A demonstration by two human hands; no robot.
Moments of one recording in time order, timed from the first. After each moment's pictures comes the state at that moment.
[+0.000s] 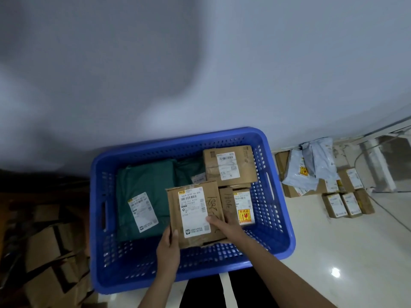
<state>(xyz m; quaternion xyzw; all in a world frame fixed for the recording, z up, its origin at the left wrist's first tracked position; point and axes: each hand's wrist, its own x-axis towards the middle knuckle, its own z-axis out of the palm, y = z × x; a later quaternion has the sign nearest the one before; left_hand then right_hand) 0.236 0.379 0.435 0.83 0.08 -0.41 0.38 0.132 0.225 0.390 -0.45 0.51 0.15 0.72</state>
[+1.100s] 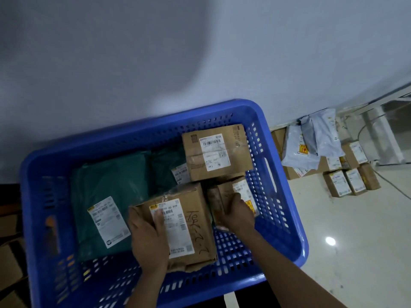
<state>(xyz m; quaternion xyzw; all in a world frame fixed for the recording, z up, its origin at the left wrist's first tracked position) 0.253 0.327 0.352 0.95 -0.08 -0.19 0.23 0.110 0.177 0.266 -0.71 0.55 0.23 0.38</state>
